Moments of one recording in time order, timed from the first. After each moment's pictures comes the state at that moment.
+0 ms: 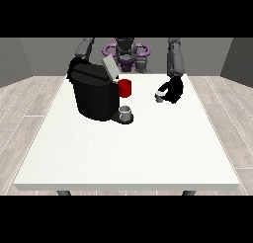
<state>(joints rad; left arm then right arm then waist) -0.66 0.38 0.03 -0.57 -0.62 0.14 -0.28 -0.25 -0.03 -0.05 -1.37 -0.03 -0.16 -0.05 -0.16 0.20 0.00</state>
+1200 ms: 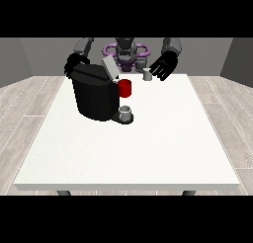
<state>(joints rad) -0.93 0.44 0.07 -0.67 -0.60 -0.11 -0.22 -0.25 -0.04 -0.04 -1.33 -0.04 -0.12 -0.06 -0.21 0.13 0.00</state>
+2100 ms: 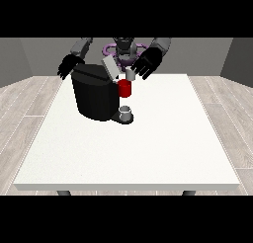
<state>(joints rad) -1.14 0.48 0.13 -0.65 -0.61 -0.13 -0.13 -0.33 -0.04 -0.04 -1.37 -0.02 -0.15 -0.05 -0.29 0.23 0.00</state>
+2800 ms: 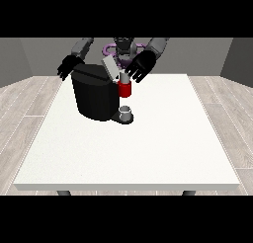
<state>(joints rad) -1.17 0.44 0.12 -0.63 -0.63 -0.14 -0.12 -0.33 -0.03 -0.05 -1.39 -0.02 -0.16 -0.04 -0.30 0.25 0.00</state>
